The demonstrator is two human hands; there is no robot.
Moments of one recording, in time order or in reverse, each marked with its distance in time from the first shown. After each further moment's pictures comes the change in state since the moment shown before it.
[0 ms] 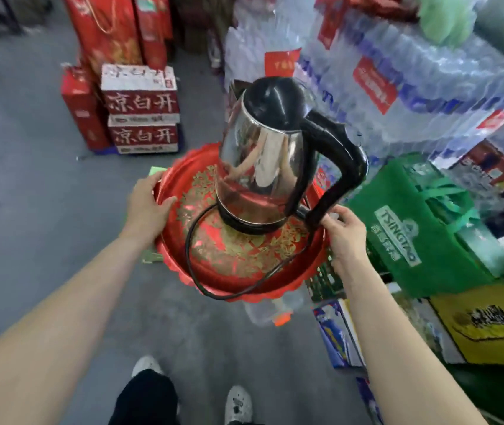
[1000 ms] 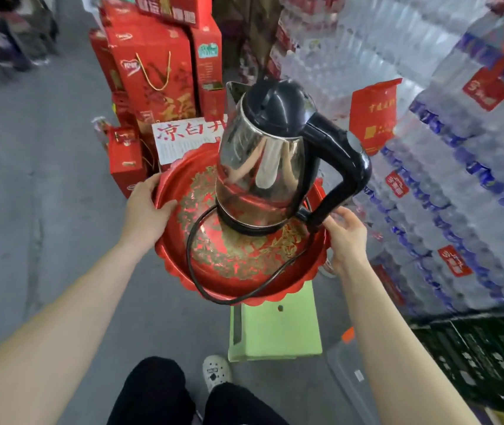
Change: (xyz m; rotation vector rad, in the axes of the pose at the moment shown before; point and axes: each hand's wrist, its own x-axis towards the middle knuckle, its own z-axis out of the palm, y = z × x) left_hand 0.592 -0.203 -0.224 0.034 -0.044 0.002; right_hand 0.232 -0.108 0.601 0.025 0.054 0.102
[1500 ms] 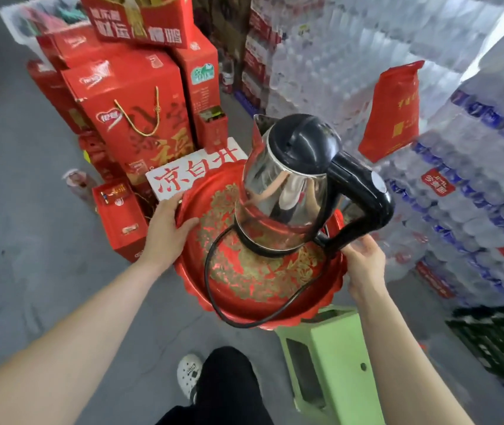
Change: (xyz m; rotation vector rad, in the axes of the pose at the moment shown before) left_hand 0.310 -0.084 -0.004 0.090 -0.336 0.190; right_hand 0.134 0.010 0.233 0.063 0.302 0.090
